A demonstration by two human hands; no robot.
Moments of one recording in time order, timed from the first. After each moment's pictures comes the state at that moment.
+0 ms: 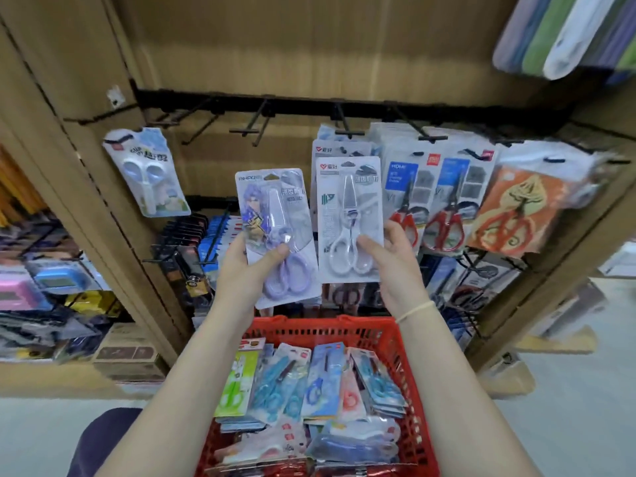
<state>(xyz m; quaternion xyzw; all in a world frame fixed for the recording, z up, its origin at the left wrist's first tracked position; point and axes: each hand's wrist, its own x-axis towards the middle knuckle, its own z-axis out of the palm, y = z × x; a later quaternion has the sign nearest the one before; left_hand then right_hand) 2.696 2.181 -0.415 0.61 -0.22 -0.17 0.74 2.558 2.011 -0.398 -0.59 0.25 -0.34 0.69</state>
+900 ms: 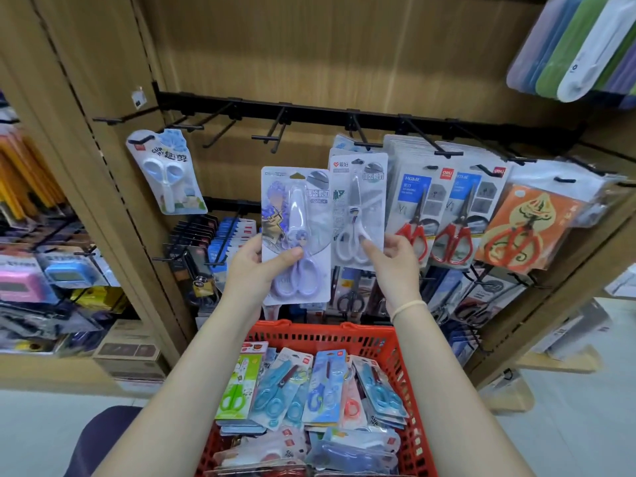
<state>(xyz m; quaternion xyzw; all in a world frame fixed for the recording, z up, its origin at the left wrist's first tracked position) 2.702 2.186 -0.408 0.58 -0.23 -0.23 0.75 2.579 2.011 -0.402 -0.66 0.36 -0.37 0.55</state>
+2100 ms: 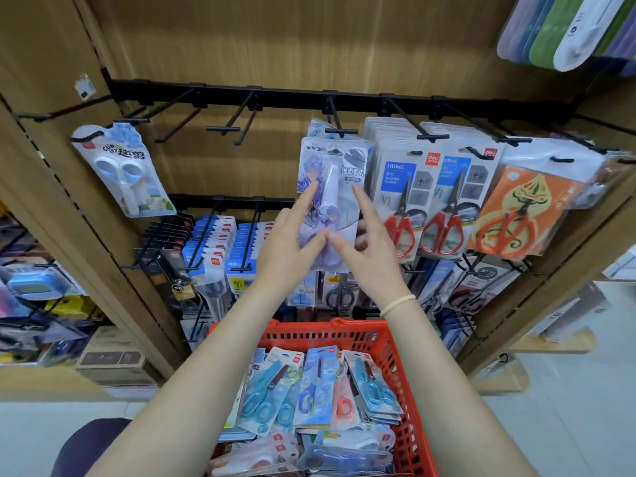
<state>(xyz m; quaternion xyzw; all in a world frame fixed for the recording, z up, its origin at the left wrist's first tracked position) 2.703 2.097 -0.408 0.72 -0.45 -0.02 0.52 2.589 1.986 -0.411 -0.82 0.19 -0.35 0.42</state>
